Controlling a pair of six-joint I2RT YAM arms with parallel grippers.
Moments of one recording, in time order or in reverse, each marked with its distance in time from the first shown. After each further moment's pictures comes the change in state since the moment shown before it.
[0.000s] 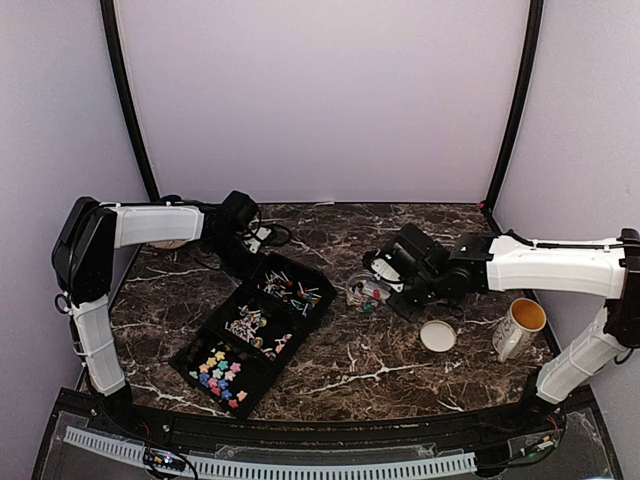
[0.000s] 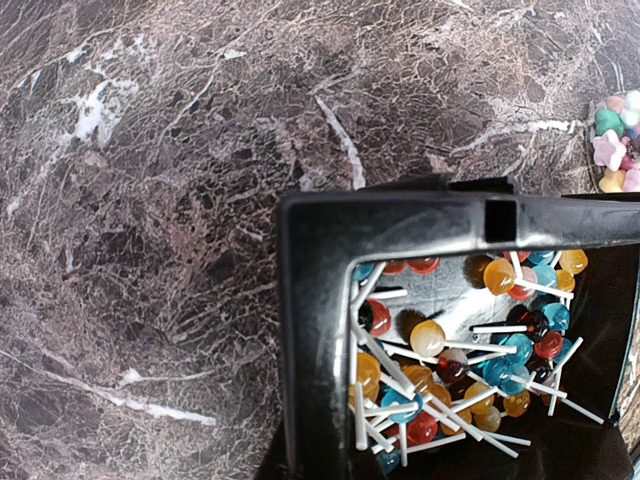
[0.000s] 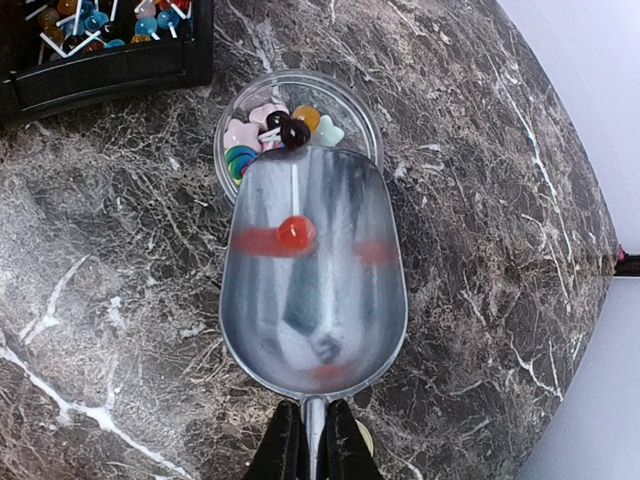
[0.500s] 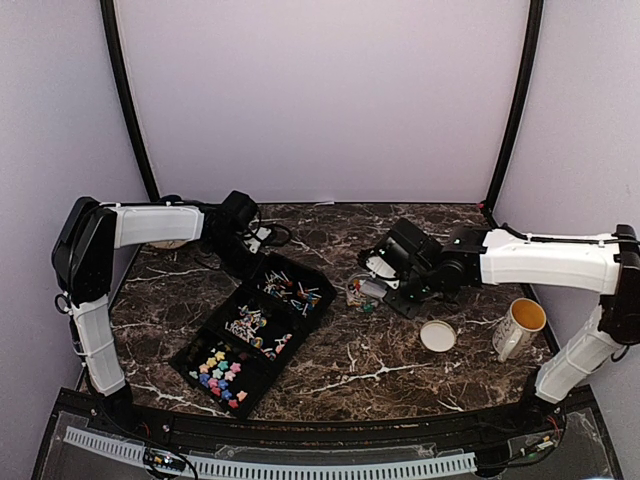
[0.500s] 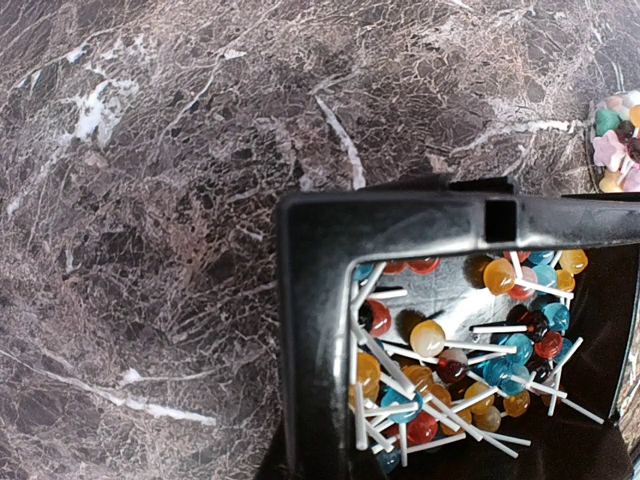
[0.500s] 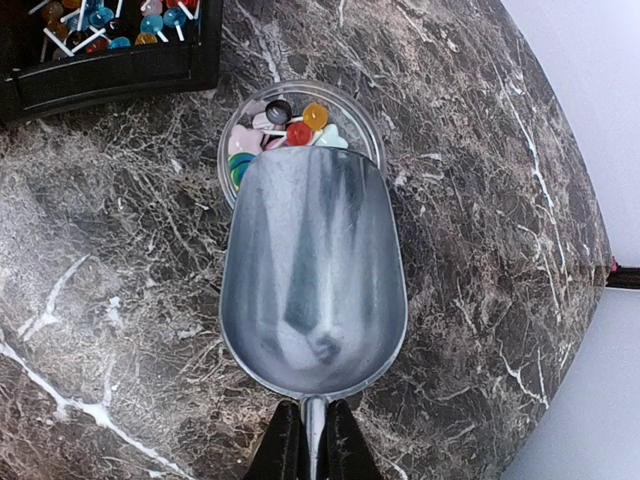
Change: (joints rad) left arm 0.000 0.000 0.000 0.000 0.000 0.000; right arm -0.002 0.042 0.060 -0.051 -0.001 -0.034
